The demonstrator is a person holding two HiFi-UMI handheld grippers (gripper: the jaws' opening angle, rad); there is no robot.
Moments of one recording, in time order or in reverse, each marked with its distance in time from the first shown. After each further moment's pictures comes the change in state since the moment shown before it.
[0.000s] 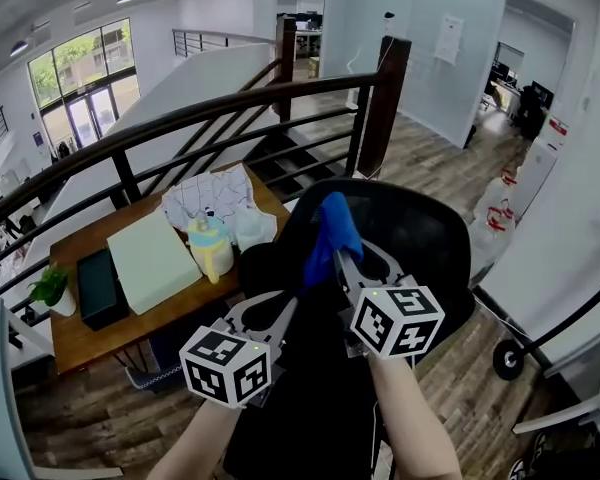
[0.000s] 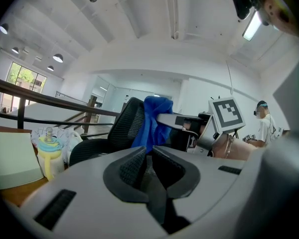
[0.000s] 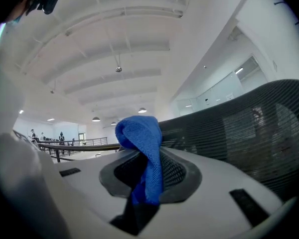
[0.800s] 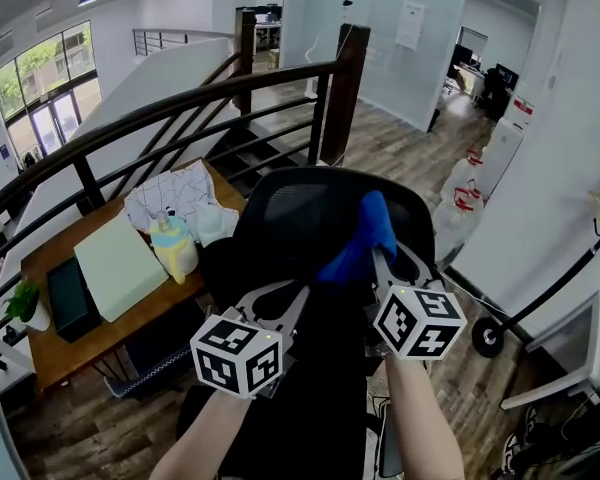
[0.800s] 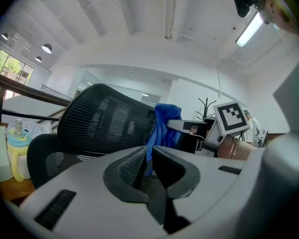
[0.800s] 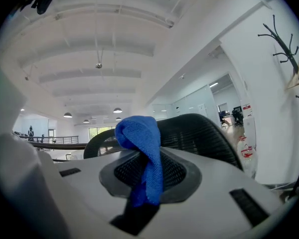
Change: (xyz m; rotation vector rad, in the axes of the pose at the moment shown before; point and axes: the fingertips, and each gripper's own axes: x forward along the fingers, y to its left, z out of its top) left arm 0.052 -0.062 -0.004 -0.003 0.008 -0.160; right arm -0.088 -0.093 0.017 -0.013 -0.024 -0.322
